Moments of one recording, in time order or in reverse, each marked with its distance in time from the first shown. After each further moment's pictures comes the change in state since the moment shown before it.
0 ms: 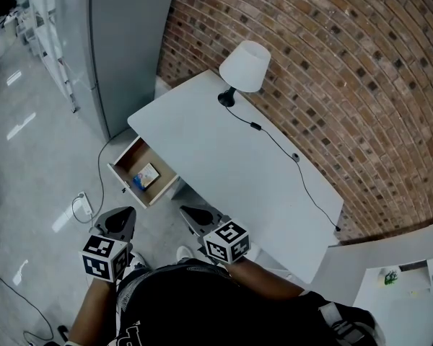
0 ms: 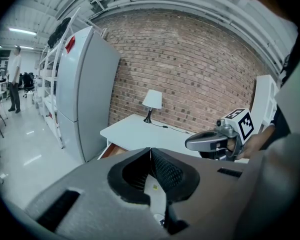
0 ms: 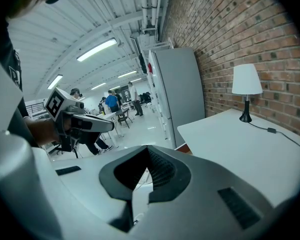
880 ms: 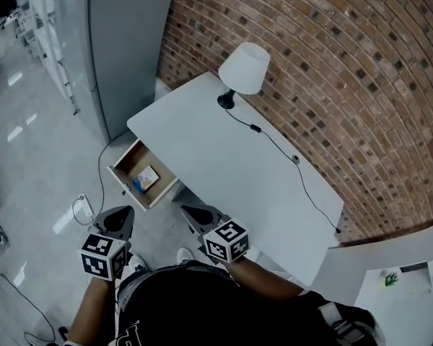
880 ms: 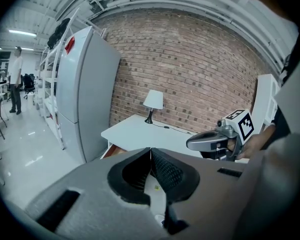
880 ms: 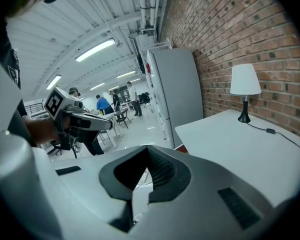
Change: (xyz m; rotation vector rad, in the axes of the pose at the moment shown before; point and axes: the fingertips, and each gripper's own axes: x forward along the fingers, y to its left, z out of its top) left arm 0.005 0.006 0.007 -0.003 0.004 0.012; right arm 0.002 -0.012 0.004 0.007 -0.002 -0.012
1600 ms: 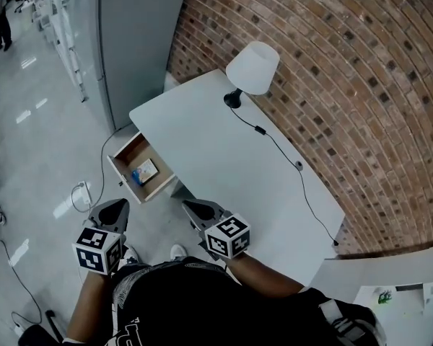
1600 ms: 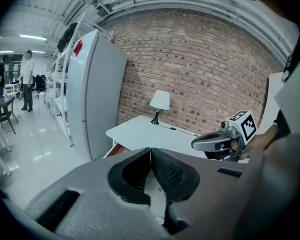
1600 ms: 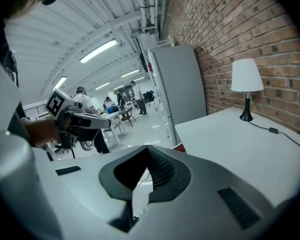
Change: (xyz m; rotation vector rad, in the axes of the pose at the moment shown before) left arm 0.010 -0.012 -0.006 -0.048 -0.015 0.108; right arm -0.014 -0.030 -0.010 -0.011 0.018 0.072
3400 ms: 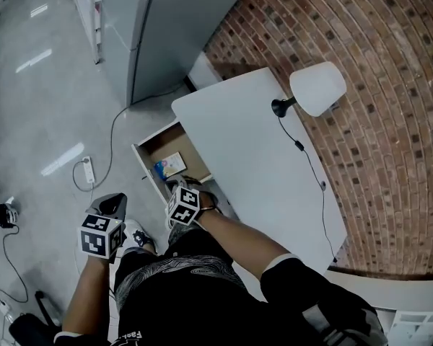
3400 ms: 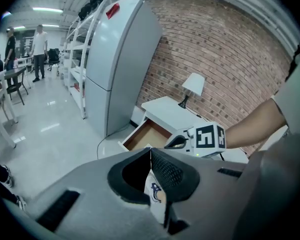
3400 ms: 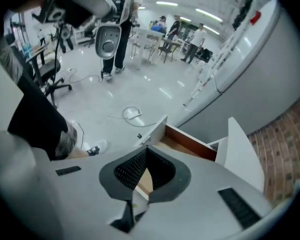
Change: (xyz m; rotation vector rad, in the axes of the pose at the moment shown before) left arm 0.047 0.209 -0.097 -0.206 0.180 0.044; right arm 0.315 -0.033 -0.126 -0.873 0.712 0.048
